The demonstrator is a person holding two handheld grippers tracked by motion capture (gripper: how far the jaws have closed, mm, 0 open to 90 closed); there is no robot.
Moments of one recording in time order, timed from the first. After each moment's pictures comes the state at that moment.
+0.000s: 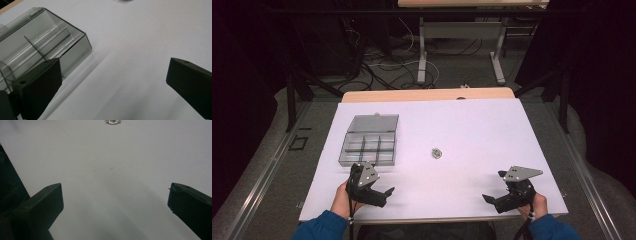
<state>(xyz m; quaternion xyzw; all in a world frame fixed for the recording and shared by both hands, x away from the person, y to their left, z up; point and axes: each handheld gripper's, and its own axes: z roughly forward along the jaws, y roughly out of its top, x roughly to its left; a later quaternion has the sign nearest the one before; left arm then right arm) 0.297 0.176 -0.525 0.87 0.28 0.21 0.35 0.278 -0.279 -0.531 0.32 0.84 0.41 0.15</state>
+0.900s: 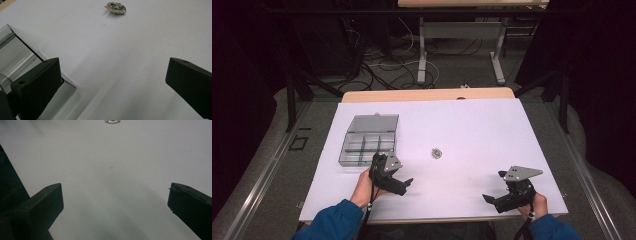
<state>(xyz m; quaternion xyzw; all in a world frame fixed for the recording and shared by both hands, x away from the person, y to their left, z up) 0.334 0.124 -0.526 0.88 0.27 0.19 0.34 0.279 -0.279 -0.532 0.33 0.84 0.41 0.15</state>
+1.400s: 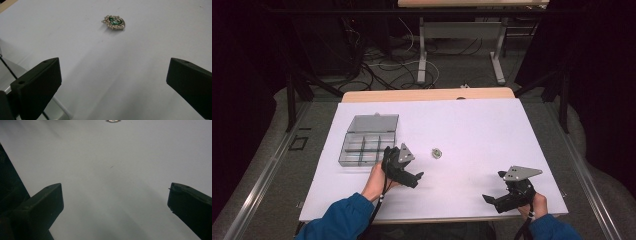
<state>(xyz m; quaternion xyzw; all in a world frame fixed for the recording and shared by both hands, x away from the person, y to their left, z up) 0.358 0.087 -0.524 0.88 0.27 0.18 0.34 0.280 -0.279 -0.532 0.33 0.84 0.40 0.14</state>
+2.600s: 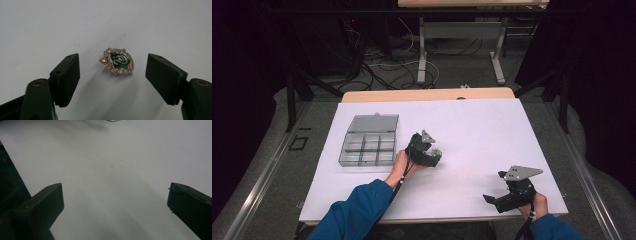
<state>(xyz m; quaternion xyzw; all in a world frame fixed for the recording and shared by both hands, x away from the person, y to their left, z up) 0.423 0.032 -0.550 0.87 0.32 0.13 0.35 0.280 -0.281 -0.532 0.33 0.84 0.40 0.14</state>
